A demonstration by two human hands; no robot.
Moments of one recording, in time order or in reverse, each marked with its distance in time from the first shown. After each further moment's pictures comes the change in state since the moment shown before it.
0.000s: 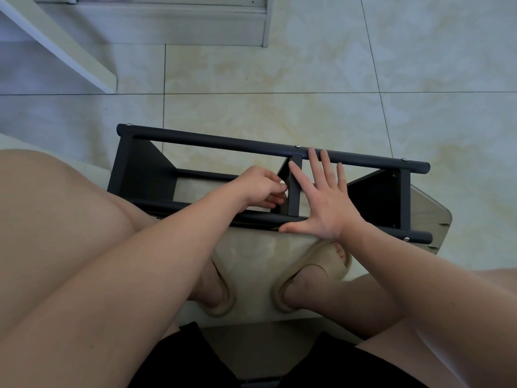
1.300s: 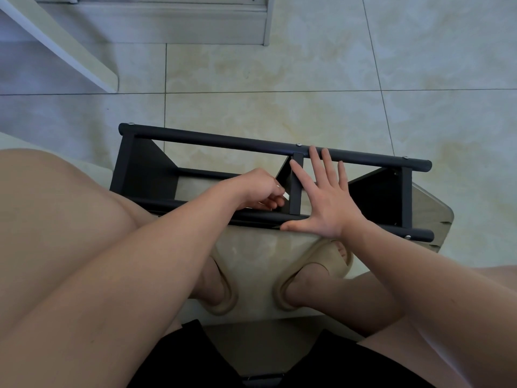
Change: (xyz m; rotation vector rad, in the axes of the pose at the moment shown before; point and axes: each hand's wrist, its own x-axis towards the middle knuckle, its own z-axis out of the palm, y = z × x) left_hand -0.003 0.003 -0.004 0.168 -0.072 -0.093; right_hand 0.000 0.001 0.001 0.006 -0.001 -0.002
